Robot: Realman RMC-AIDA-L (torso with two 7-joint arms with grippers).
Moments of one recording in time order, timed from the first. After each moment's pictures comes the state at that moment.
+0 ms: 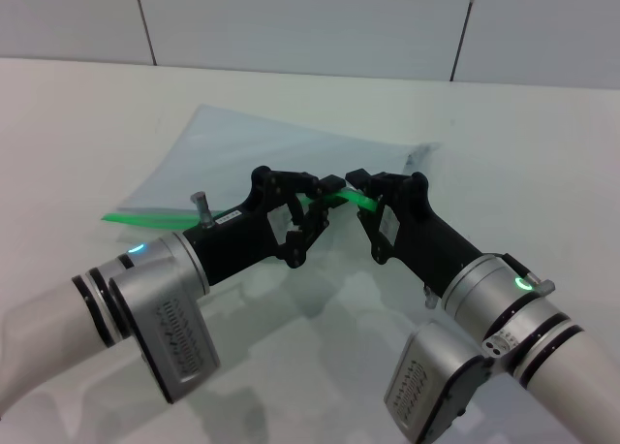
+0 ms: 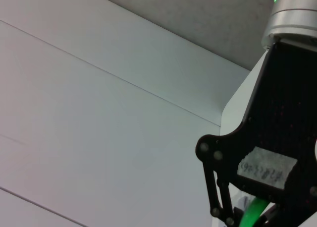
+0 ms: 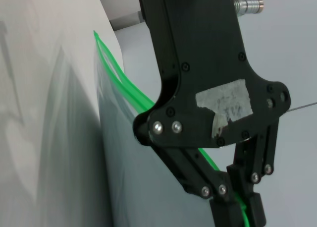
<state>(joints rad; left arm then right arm) -0.68 -2.05 0.63 -0.15 1.50 1.34 0.67 0.56 2.05 -2.88 -0.67 1.22 -0.85 -1.49</state>
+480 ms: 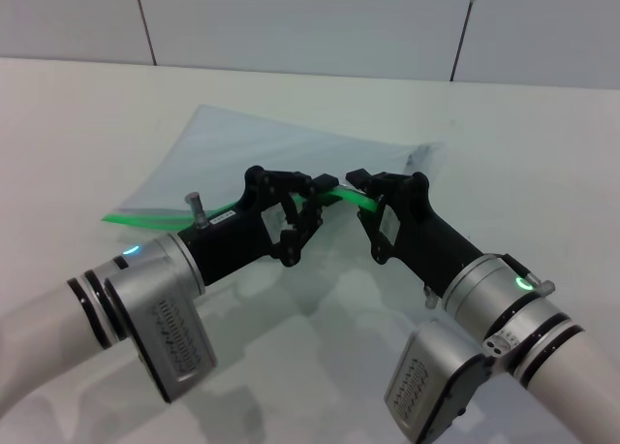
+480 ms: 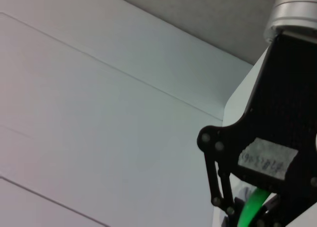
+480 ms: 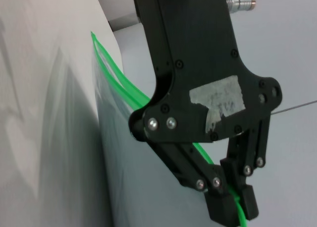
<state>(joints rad) -0.67 -2.05 0.62 -0.15 1.49 1.34 0.67 0.56 2.05 -2.88 -0.68 1.22 -0.85 -1.48</state>
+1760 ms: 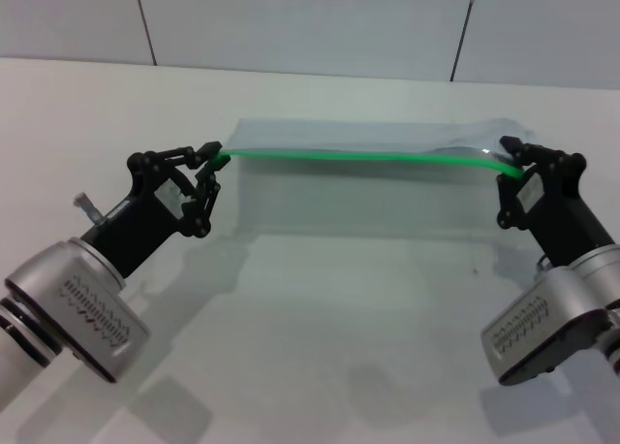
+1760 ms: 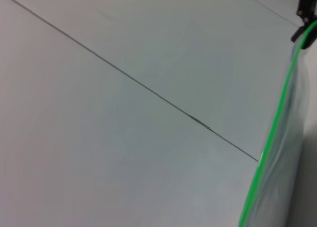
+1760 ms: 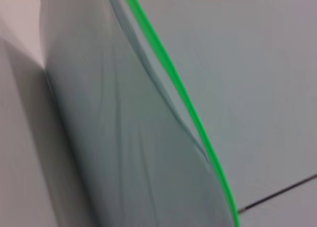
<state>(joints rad) -0.53 -2.04 0.61 -0.15 1.22 1.39 0.64 0.50 2.04 -2.87 -0.49 1.42 -1.05 -1.30</state>
